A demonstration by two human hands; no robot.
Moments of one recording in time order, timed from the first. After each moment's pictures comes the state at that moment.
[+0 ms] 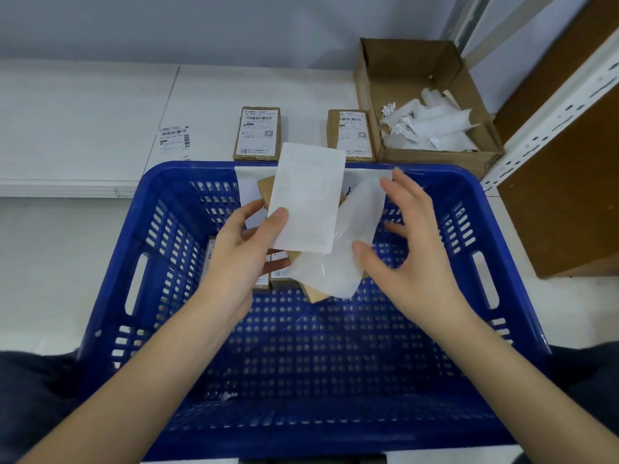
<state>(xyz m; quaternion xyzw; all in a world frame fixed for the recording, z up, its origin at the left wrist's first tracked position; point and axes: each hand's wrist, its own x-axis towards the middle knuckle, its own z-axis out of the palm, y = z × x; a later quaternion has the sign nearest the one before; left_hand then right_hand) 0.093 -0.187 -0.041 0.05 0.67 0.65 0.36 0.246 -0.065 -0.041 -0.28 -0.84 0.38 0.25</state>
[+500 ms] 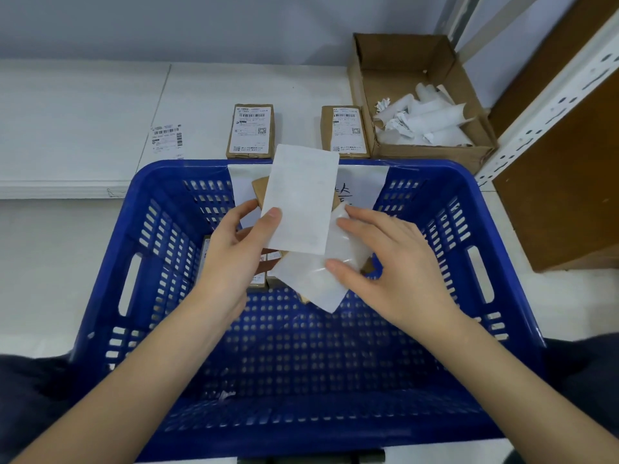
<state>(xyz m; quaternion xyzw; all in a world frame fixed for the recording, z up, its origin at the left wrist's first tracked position) 0.095 -0.185 -0.047 0.06 0.68 0.65 0.34 0.247 -0.069 -0.055 -0.21 -0.93 0.19 0.23</state>
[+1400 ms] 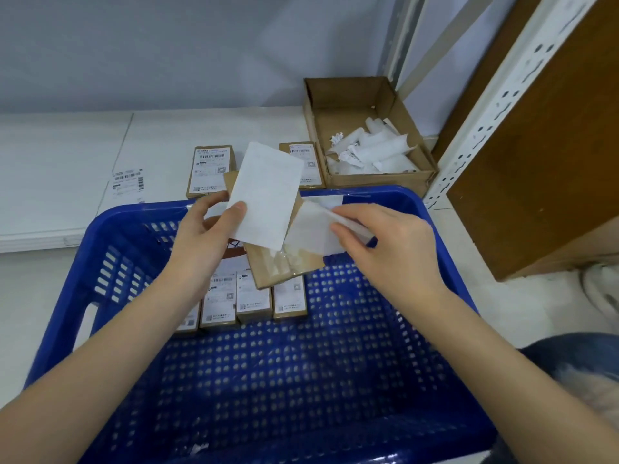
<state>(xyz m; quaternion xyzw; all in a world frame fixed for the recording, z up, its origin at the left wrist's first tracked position) 0.070 -0.138 -0.036 0.16 0.73 0.60 0.30 0.258 -0.019 -0.025 -0.23 -0.89 0.14 0.37</state>
